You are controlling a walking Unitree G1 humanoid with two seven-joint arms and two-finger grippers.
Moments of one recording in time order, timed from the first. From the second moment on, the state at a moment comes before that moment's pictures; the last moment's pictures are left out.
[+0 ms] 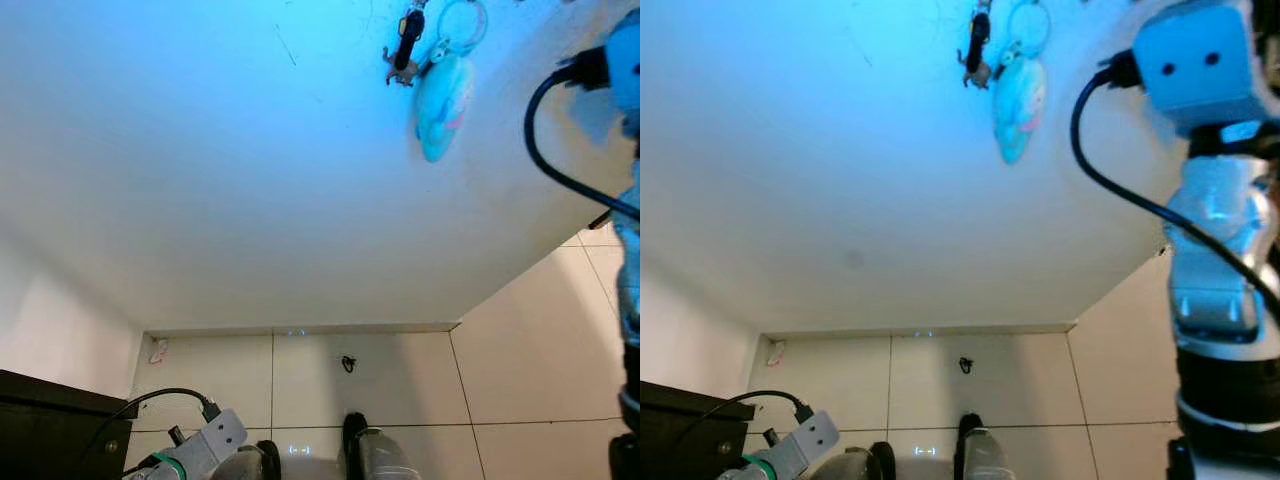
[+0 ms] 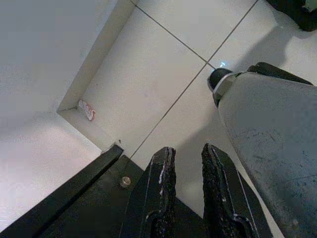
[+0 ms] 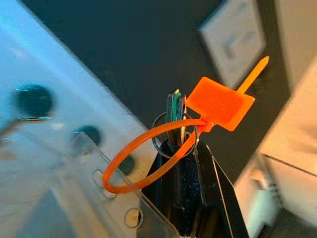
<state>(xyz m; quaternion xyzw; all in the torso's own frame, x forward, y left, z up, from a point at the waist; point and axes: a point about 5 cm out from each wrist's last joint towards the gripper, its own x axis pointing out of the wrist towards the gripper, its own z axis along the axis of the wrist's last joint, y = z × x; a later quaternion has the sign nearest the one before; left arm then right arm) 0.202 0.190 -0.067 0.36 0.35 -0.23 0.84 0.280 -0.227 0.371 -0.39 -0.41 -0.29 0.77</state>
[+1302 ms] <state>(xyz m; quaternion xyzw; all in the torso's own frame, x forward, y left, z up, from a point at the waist) 0.207 0.186 -0.066 0.35 0.35 -0.23 0.84 0.355 -0.242 0.349 -0.13 -0.28 -0.31 0.90</state>
